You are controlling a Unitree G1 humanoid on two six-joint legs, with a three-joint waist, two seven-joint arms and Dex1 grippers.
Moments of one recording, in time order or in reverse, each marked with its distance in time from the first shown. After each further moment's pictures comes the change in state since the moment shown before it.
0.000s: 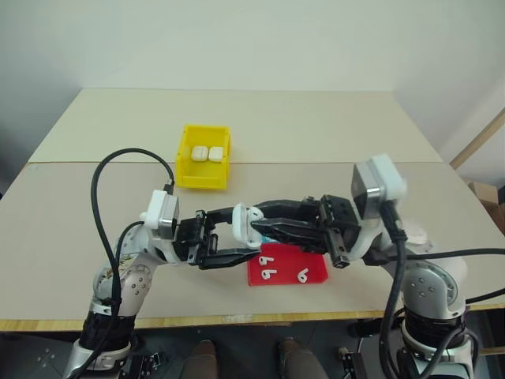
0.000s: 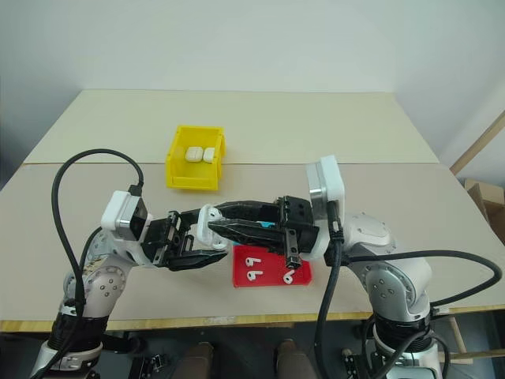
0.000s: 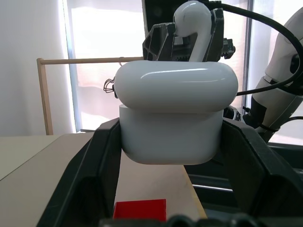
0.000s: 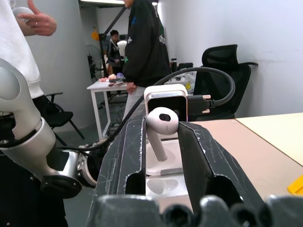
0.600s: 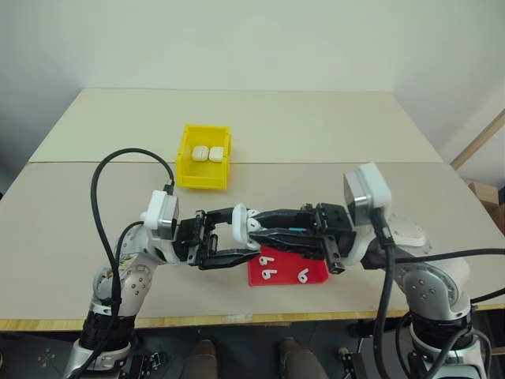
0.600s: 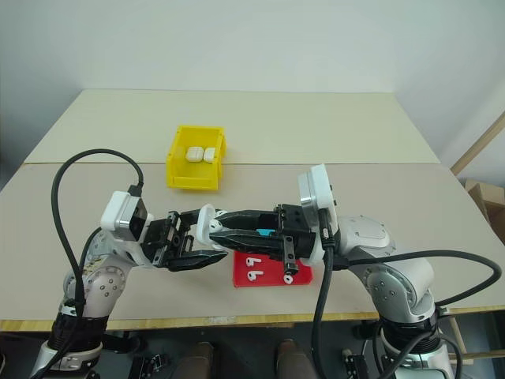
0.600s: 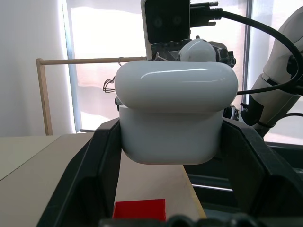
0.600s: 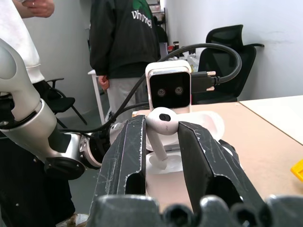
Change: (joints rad) left arm 0.000 0.000 0.000 0.000 0.000 -0.001 -0.002; right arm 0.014 -0.056 0.053 0.001 -0.007 -0.013 -0.003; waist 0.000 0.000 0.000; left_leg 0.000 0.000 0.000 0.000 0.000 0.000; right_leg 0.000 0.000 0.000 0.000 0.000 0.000
